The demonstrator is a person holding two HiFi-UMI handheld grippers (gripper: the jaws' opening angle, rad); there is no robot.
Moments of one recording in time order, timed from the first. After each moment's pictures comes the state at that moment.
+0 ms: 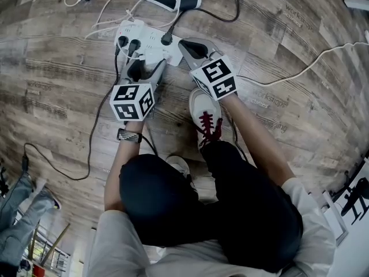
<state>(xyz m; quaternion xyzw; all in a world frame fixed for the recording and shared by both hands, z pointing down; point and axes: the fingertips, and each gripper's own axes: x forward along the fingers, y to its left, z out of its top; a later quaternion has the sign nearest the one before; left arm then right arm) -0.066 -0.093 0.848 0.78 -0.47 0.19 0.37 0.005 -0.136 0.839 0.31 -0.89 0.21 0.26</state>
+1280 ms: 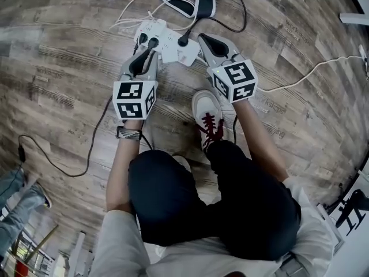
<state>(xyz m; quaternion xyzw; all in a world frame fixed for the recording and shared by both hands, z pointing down) -0.112 -0.102 0.776 0.79 -0.52 0.20 0.27 0.010 -0.155 0.747 0.37 -0.89 0.17 0.20</state>
